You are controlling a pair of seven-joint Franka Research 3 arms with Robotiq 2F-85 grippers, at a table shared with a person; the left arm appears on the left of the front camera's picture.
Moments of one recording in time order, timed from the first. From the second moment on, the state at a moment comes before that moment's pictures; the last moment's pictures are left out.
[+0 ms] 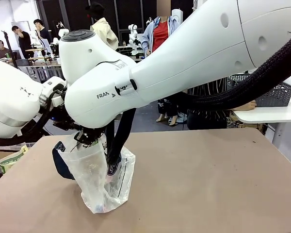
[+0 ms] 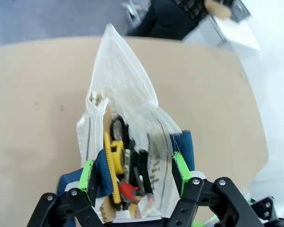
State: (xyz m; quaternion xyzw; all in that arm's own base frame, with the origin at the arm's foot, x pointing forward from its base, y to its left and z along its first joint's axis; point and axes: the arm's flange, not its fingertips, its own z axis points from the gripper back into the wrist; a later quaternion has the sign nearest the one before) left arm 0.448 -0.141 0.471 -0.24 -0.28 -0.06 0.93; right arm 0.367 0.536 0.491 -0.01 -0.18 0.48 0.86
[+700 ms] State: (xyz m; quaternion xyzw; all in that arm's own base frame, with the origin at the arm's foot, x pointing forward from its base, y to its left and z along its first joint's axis) left arm 0.453 -0.124 0.469 -0.31 -0.25 -0.12 0.91; right arm 0.369 0.538 0.488 -0.01 -0.18 0.48 0.86
